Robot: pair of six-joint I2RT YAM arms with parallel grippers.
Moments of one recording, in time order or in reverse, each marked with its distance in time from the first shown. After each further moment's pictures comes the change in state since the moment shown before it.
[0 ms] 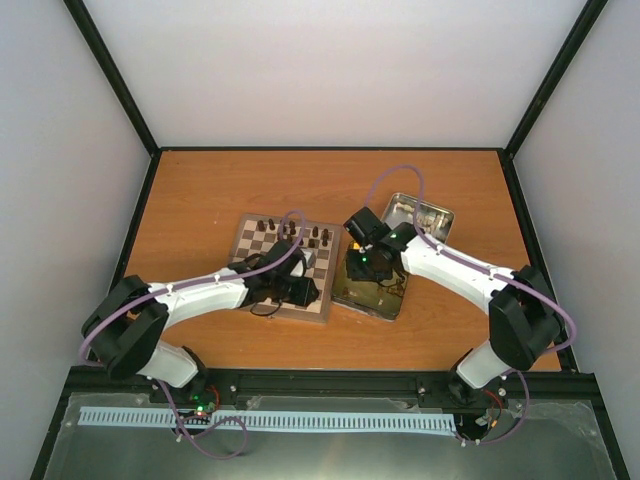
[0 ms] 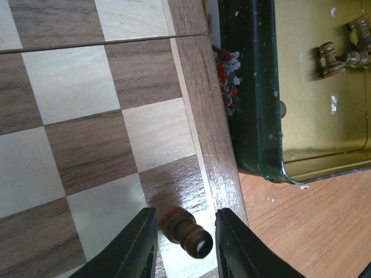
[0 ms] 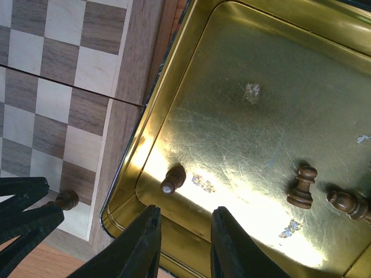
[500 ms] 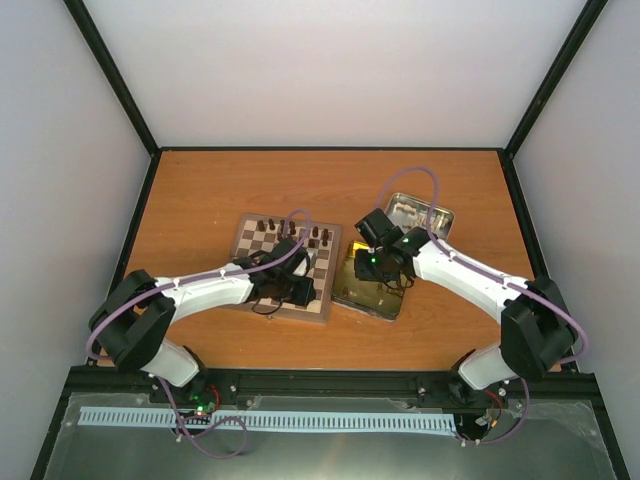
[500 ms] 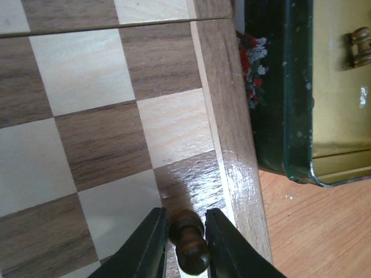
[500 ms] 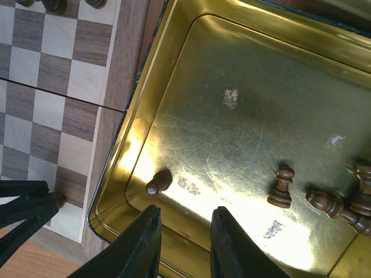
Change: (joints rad) left arm -0.002 0.047 0.056 -0.082 -0.017 0.005; right arm -0.038 -0.073 -0.076 0.051 0.000 -0.008
